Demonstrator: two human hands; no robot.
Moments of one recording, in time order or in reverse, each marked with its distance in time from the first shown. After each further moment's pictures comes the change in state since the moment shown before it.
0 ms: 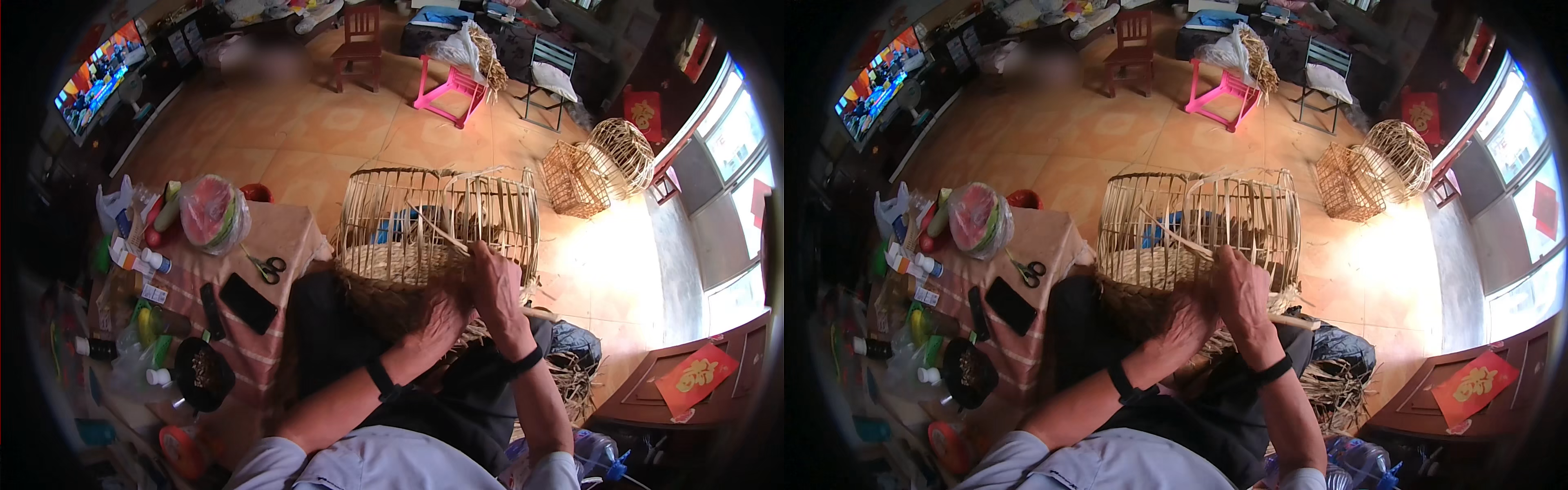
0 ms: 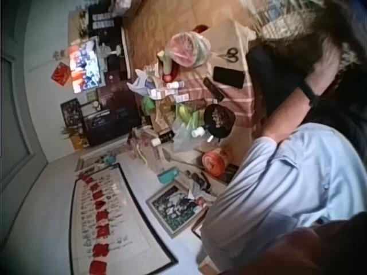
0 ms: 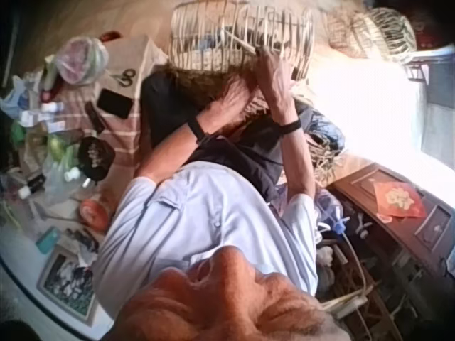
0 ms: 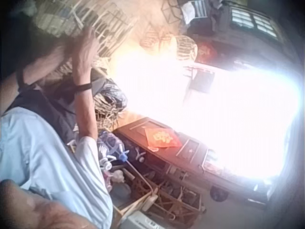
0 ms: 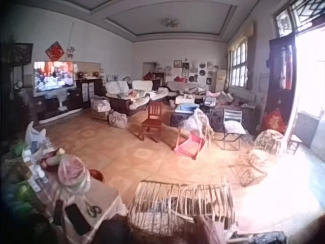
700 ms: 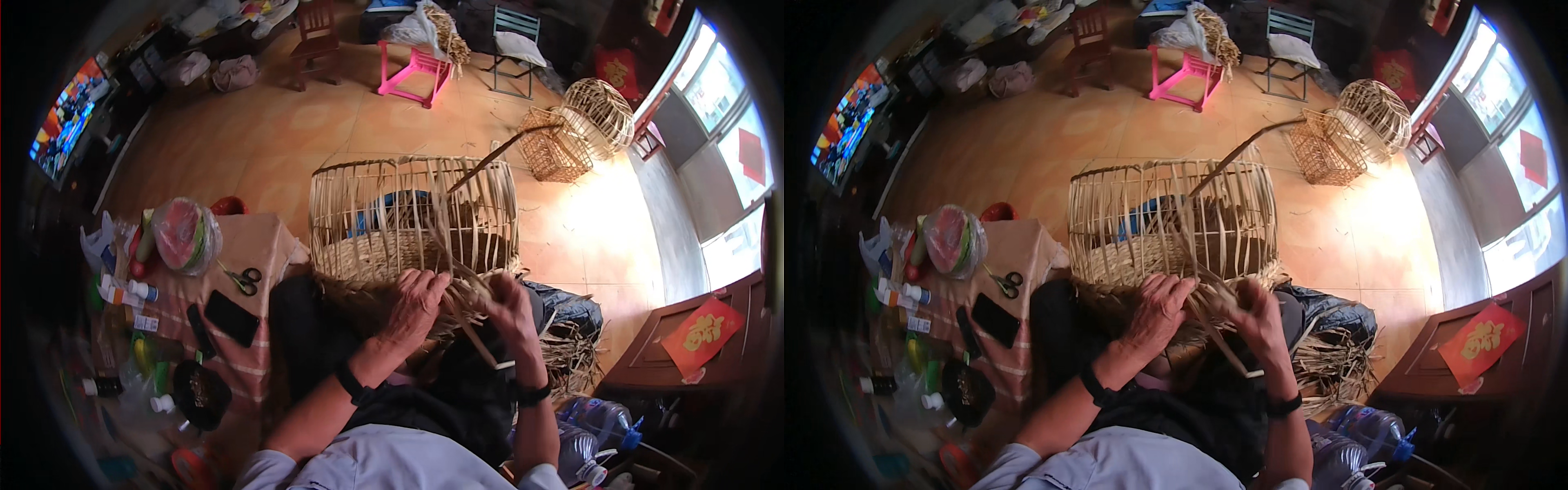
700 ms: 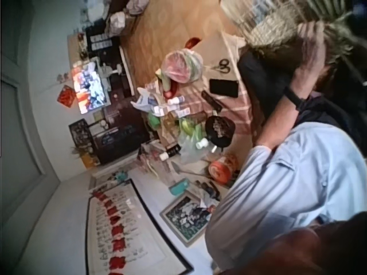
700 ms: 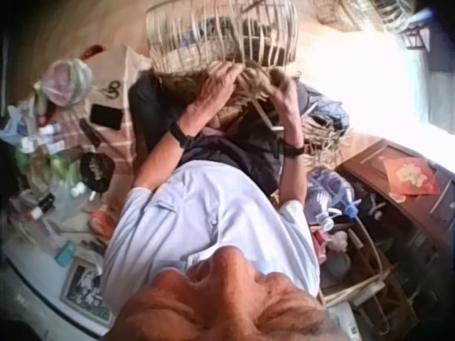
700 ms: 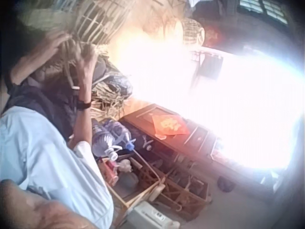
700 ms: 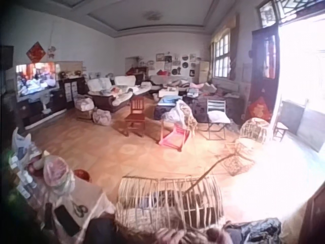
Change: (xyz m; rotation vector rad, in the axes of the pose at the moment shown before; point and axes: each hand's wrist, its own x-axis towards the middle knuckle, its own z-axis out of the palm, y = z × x) left_hand -0.009 0.002 -0.036 -0.193 0.038 0.116; right_hand -0.101 0.070 -0.008 0.985 -0.038 0.464
